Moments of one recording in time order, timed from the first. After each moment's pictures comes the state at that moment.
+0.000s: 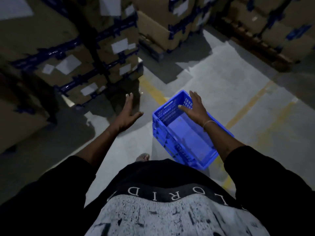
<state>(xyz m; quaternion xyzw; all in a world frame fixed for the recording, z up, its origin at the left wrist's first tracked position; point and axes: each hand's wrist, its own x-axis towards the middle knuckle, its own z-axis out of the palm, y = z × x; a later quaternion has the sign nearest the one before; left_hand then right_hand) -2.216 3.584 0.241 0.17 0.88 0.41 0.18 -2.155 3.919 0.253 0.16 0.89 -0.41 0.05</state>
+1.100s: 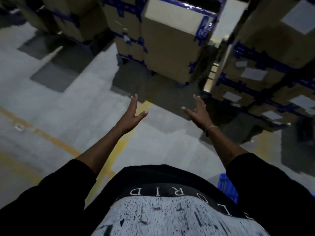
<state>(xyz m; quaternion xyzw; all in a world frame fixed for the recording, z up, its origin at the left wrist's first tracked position) -1.803 3.156 0.253 -0.35 0.78 0.51 -0.09 -2.072 3.341 0.277 -0.33 0.83 -0.34 0.28</state>
